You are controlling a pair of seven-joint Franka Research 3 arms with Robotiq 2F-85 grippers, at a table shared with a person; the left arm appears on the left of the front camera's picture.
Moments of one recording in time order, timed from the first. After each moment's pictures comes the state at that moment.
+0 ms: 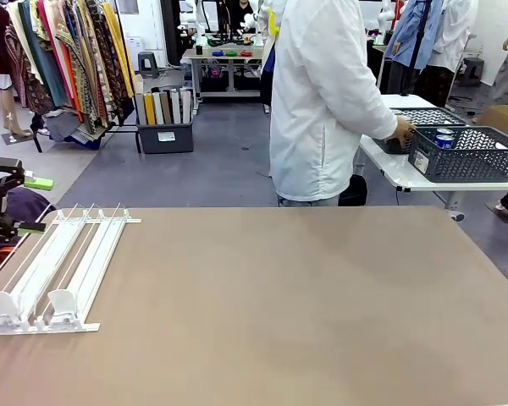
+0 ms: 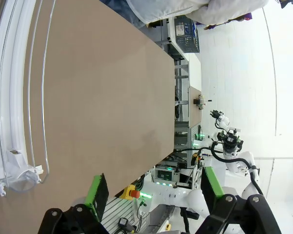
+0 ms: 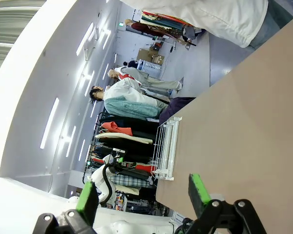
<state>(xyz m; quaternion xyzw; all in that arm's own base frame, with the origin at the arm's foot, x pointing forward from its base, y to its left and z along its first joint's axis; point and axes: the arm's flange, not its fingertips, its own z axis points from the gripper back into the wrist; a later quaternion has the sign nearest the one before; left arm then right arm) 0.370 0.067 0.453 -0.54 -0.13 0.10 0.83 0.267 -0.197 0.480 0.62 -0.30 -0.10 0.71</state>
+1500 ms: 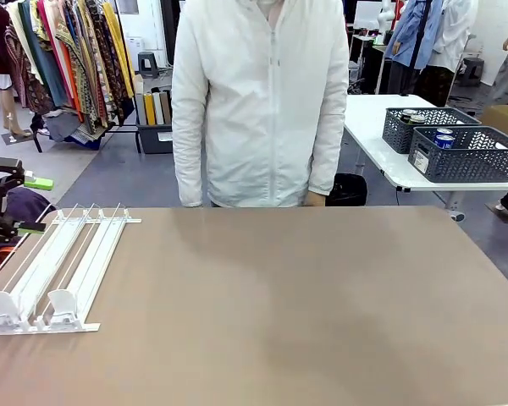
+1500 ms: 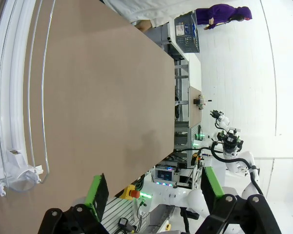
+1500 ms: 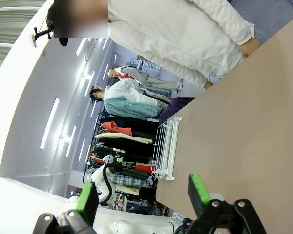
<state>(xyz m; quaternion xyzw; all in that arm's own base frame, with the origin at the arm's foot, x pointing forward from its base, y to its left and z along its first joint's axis) 0.370 0.067 0.453 -0.54 -0.13 0.10 0.83 0.267 -0.197 0.480 0.62 -0.30 -0.10 0.71</state>
